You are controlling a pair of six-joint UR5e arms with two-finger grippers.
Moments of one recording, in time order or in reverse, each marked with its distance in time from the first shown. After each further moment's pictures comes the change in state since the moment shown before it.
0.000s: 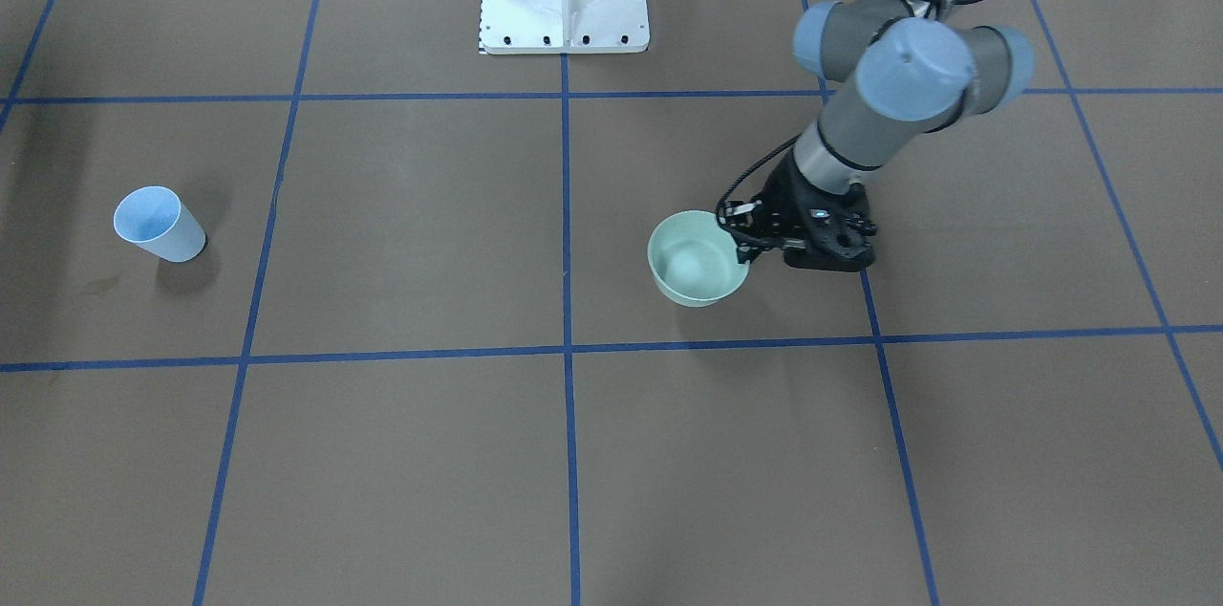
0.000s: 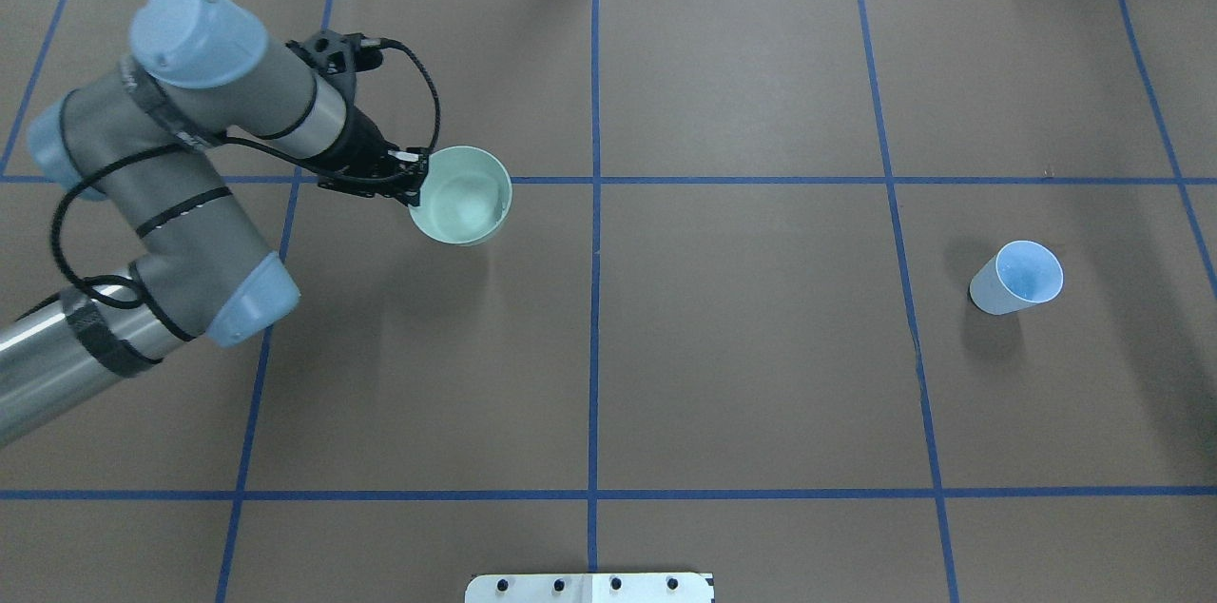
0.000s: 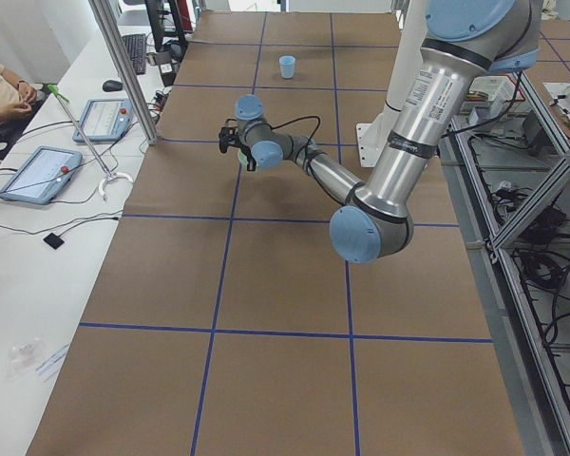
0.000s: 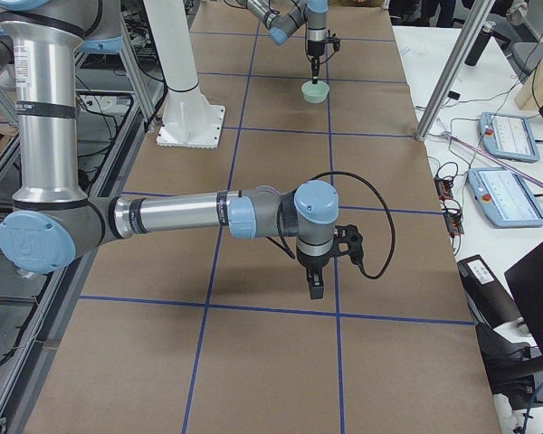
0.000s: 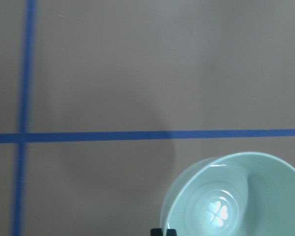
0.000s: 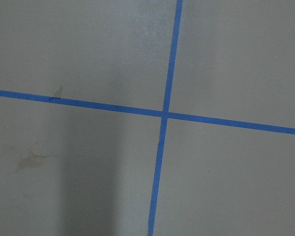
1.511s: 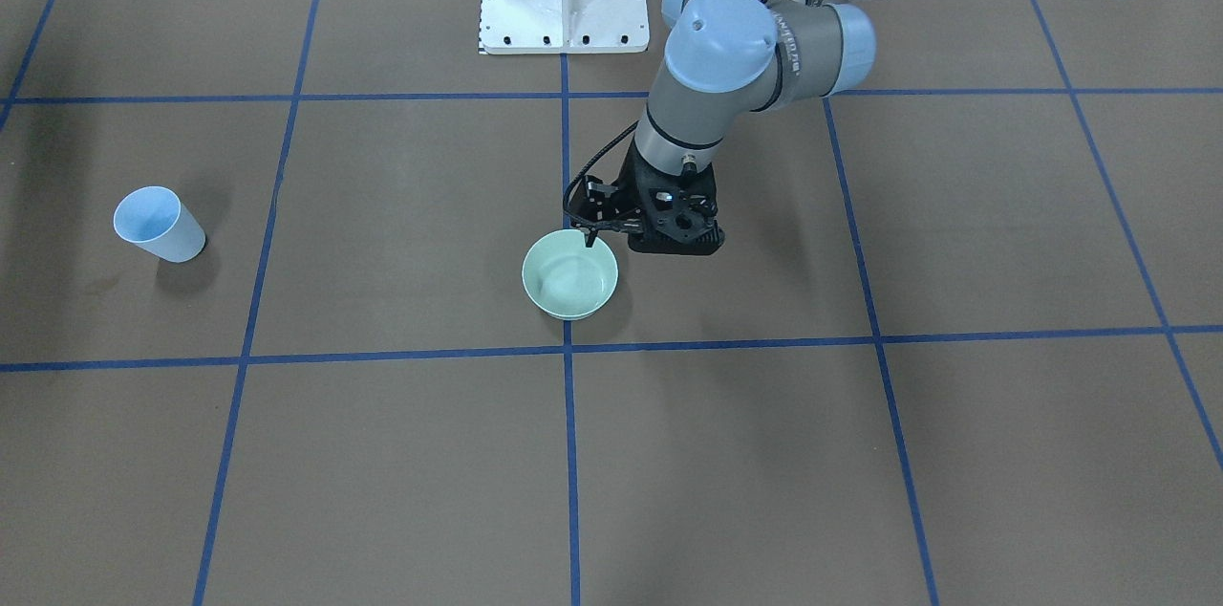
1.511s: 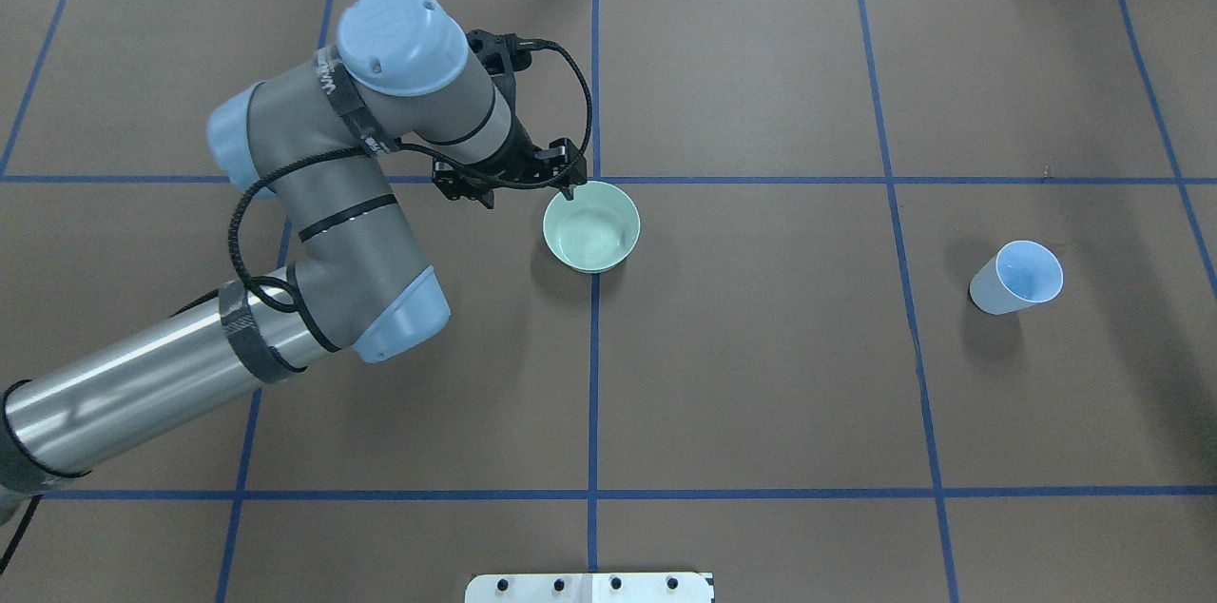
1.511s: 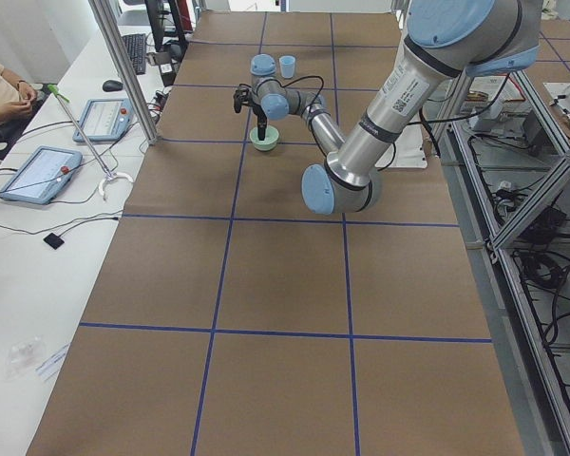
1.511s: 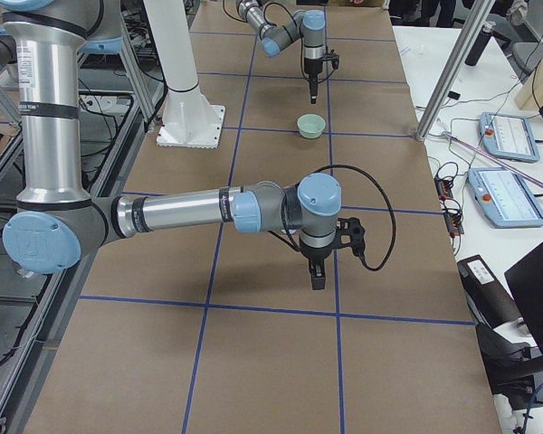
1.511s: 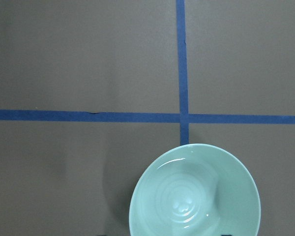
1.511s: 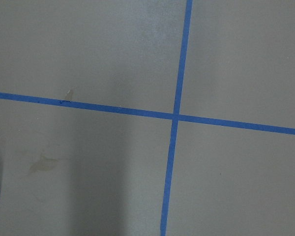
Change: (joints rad) left arm 0.057 -0.153 -0.001 0.148 0.079 -0.017; right arm -0.037 0.012 0.030 0.006 0.020 0.095
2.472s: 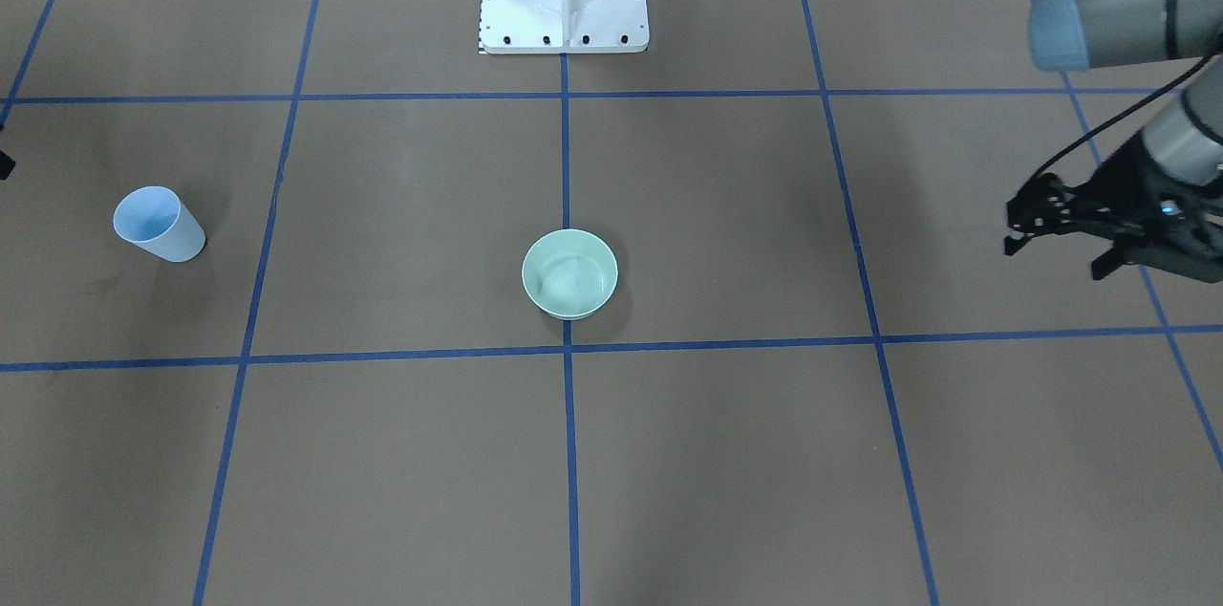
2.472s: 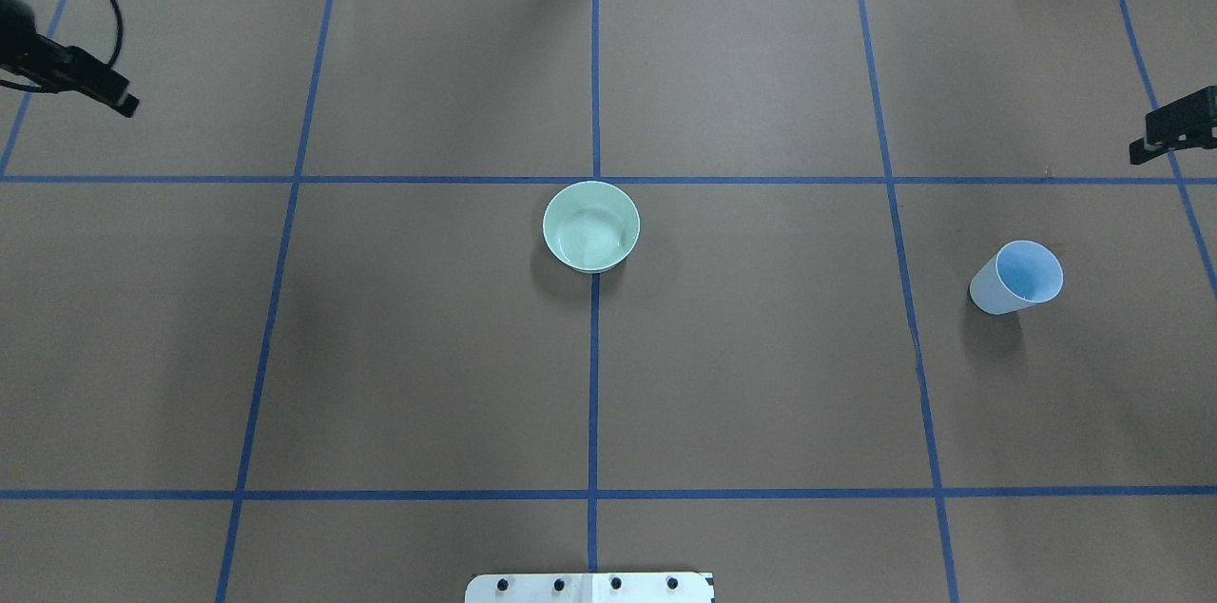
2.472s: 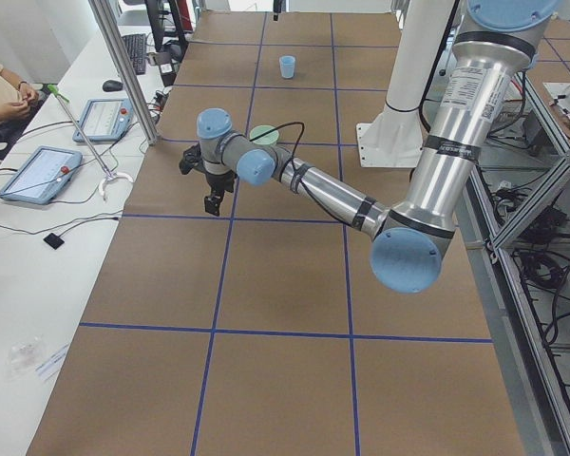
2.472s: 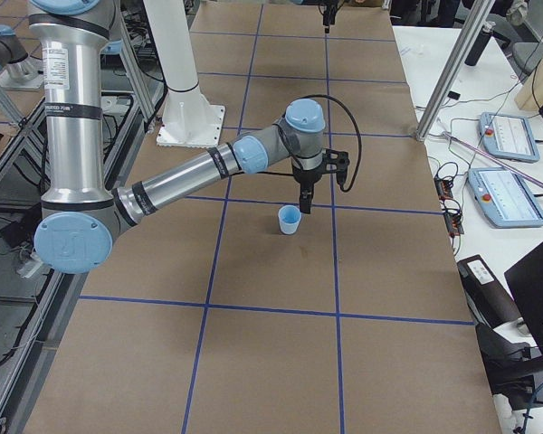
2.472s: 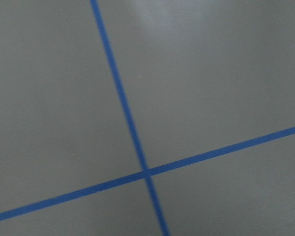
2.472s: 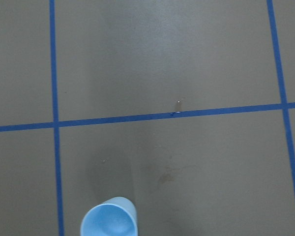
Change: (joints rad) left arm -0.563 0.476 -0.145 0.129 -0.261 0.990; right arm -0.321 0.021 0.314 0.035 -0.079 0.714
